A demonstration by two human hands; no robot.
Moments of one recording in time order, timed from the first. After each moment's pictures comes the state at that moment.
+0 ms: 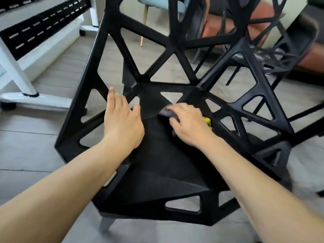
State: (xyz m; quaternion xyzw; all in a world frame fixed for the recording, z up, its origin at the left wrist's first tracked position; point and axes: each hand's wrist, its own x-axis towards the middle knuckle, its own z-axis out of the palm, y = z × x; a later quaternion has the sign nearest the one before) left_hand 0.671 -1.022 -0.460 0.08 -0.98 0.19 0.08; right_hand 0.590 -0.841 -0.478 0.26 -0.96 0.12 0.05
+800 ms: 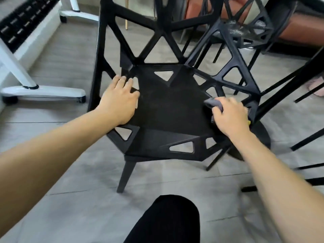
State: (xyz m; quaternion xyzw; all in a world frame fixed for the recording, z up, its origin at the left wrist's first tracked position) left_hand 0.713 -1.062 -0.435 -0.11 -0.98 0.14 0.07; right_hand 0.684 -0.720 -0.445 -0.01 -0.99 0.05 0.14
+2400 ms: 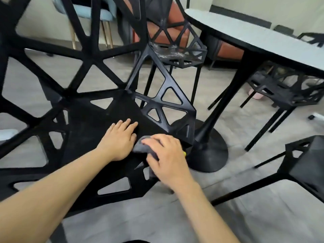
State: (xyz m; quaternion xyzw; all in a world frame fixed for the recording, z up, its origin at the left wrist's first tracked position) left_hand 0.653 -0.897 -0.472 -0.15 -0.97 -0.16 -0.05; right_hand 0.738 -0.705 -0.472 0.19 -0.94 0.16 0.23
